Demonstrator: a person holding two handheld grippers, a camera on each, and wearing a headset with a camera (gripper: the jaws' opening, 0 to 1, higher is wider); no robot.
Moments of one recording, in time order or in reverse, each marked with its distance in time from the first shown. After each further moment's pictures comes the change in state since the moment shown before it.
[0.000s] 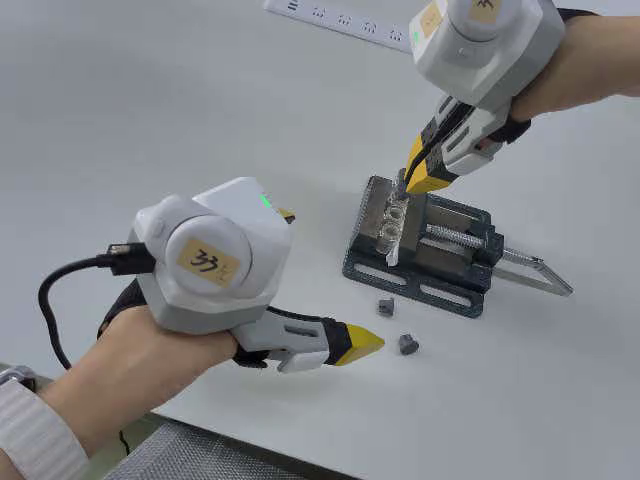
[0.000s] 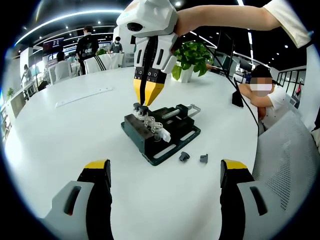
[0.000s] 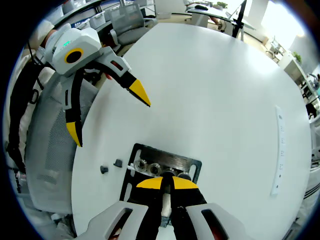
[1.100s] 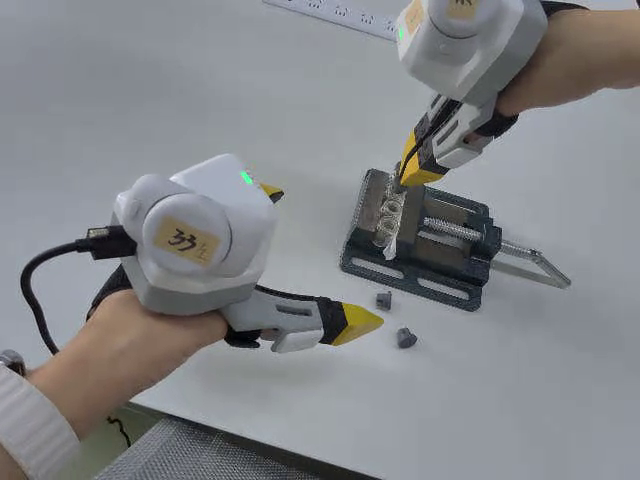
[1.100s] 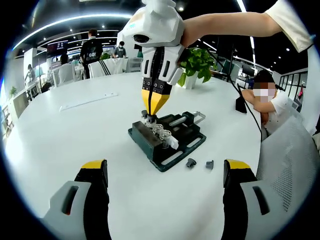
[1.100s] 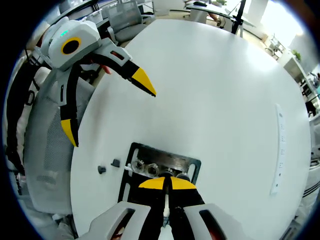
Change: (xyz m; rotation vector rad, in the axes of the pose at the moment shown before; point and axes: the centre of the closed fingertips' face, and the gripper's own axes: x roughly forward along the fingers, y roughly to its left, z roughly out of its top) left arm -0.003 0.013 0.012 -0.011 -0.050 0.026; right arm 0.005 -0.010 -0.002 0.015 0.041 -0.034
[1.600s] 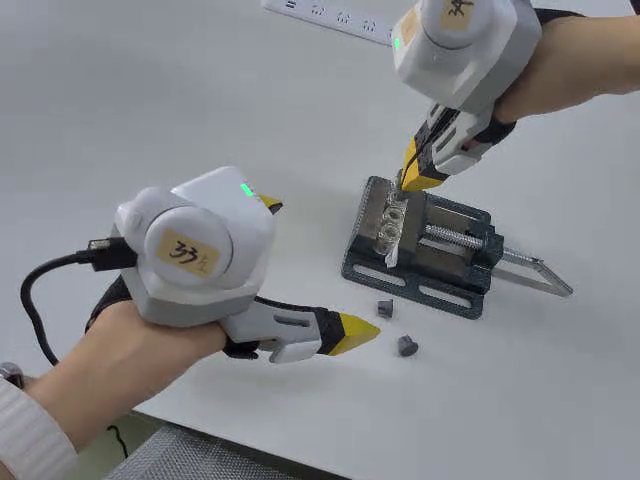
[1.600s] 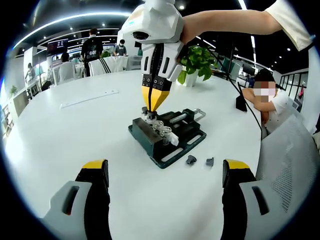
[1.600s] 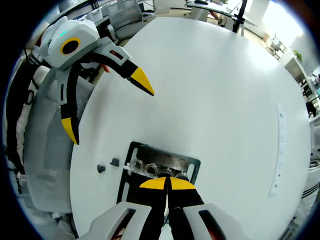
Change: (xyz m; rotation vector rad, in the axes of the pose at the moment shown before) left arm -0.001 0.000 -0.006 -0.004 0.017 0.002; right arm 0.002 0.003 0.001 -0.012 0.014 0.017
